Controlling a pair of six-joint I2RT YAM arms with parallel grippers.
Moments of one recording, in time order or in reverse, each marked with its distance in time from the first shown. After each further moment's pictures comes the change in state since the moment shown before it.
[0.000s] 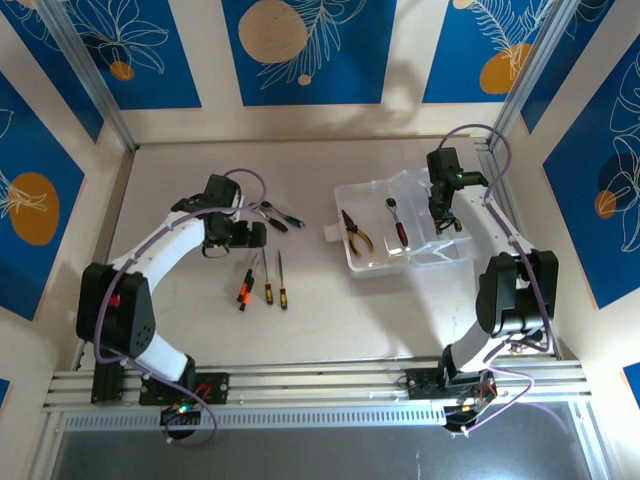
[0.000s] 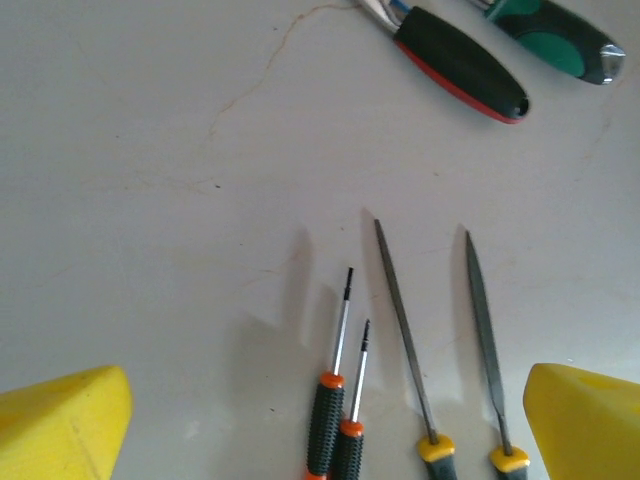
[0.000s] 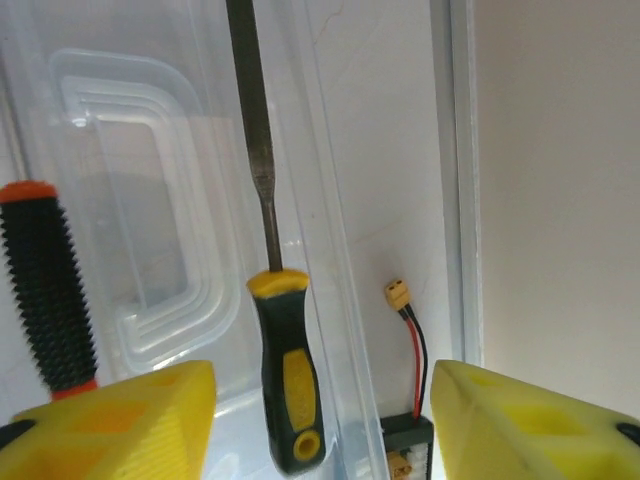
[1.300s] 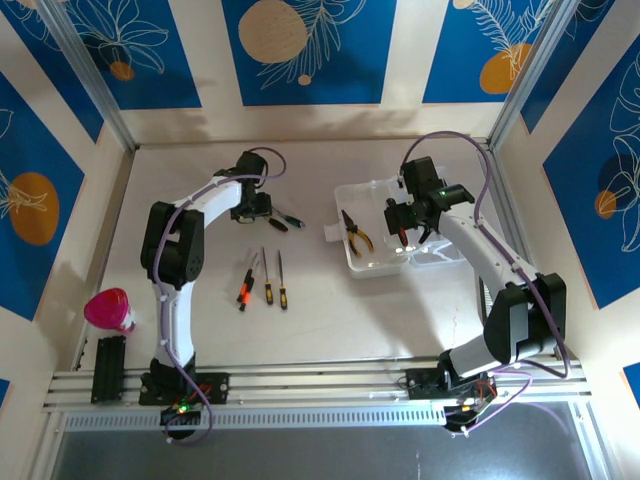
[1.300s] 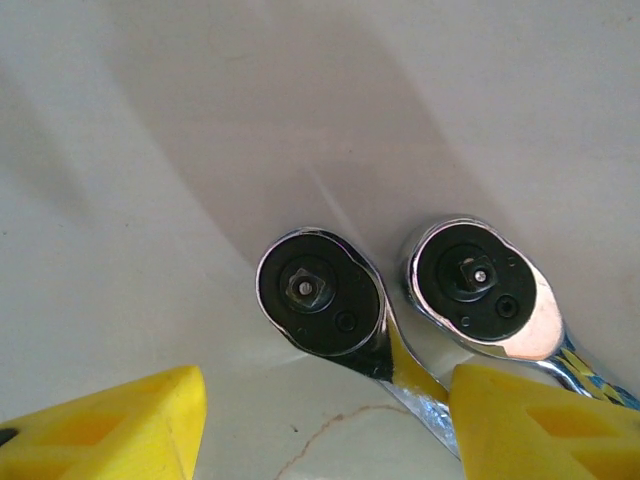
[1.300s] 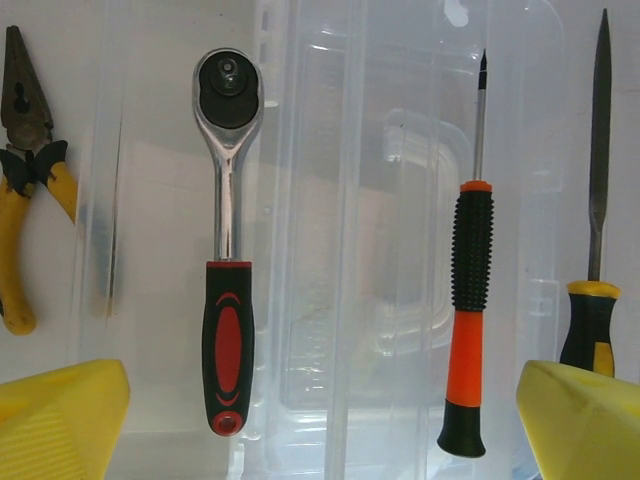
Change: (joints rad) left arm 0.000 0.587 0.483 0.081 -0.169 -0.124; right arm 0.184 -0.137 -0.087 0.060 -0.247 0.006
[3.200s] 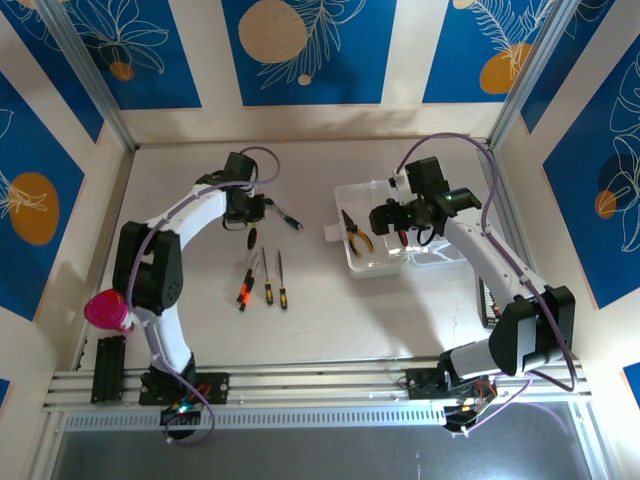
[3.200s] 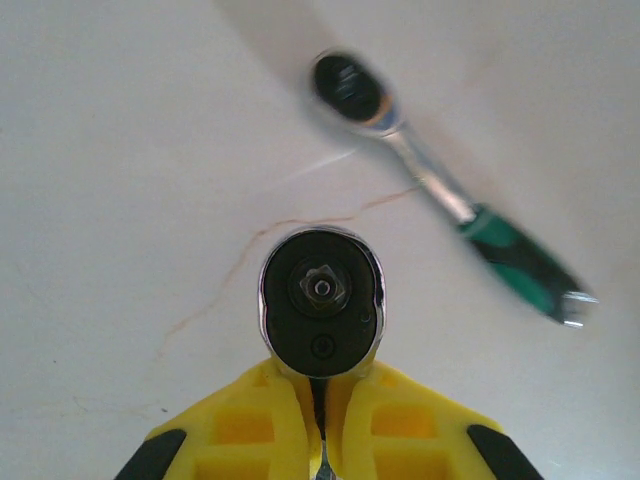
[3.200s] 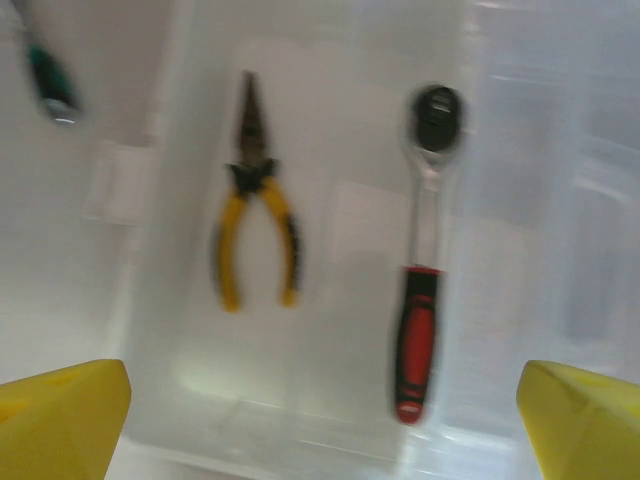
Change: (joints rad) left arm -0.001 -0.299 -0.199 -0.002 0.180 0.070; right arm 0.021 -0.066 -0.014 0.035 -0.340 0.061
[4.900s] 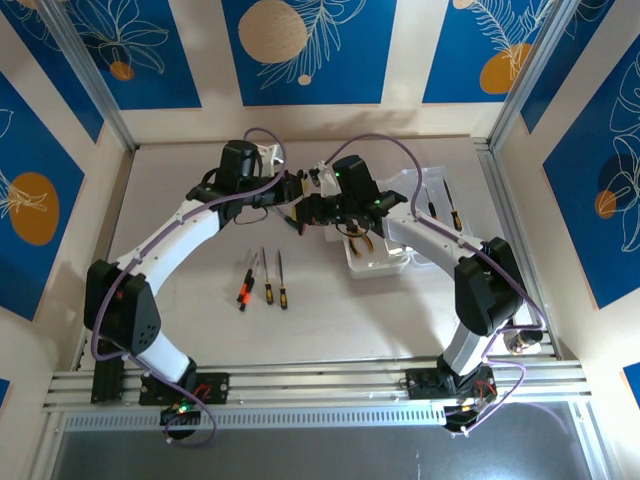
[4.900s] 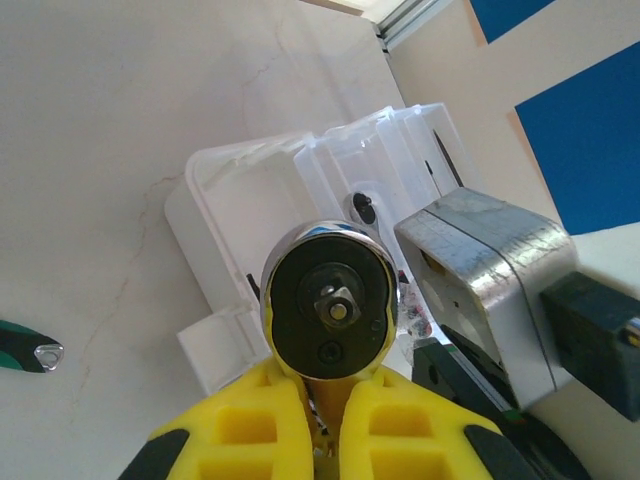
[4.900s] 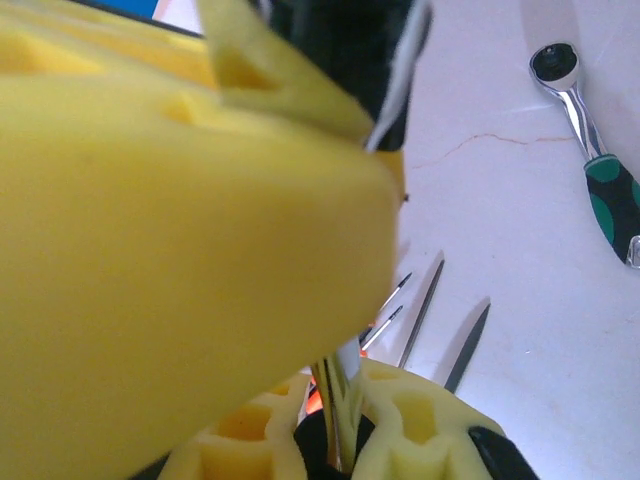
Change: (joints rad) left arm -0.145 -0.262 -0.084 0.351 0.425 -0.241; right arm 0.304 0.301 0.095 0.554 -0.461 0.495
